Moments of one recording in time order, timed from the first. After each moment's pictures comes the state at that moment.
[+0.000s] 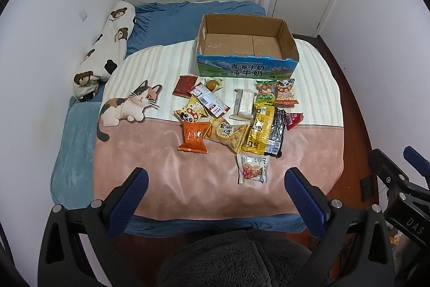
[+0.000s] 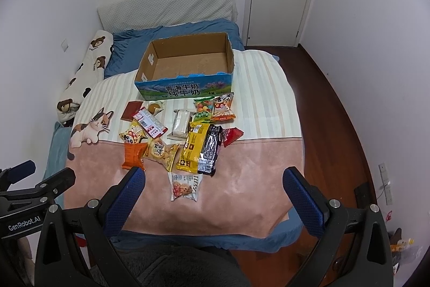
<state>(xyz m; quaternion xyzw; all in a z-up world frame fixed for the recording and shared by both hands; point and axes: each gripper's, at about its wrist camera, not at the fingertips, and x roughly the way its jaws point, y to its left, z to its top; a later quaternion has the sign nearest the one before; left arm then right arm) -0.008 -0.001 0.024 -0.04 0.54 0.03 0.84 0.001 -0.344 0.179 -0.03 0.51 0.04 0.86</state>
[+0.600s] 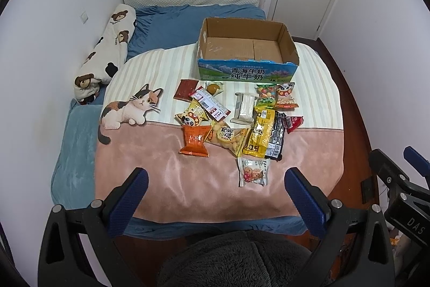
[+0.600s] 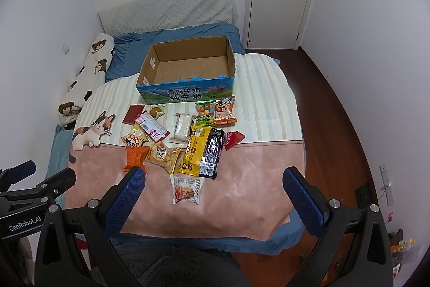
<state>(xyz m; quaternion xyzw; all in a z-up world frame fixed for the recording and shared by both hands) -0.008 0.006 0.028 -0.04 0.53 0.03 0.84 -0.003 -0.342 0.183 -0.02 0.51 0.04 0.86</state>
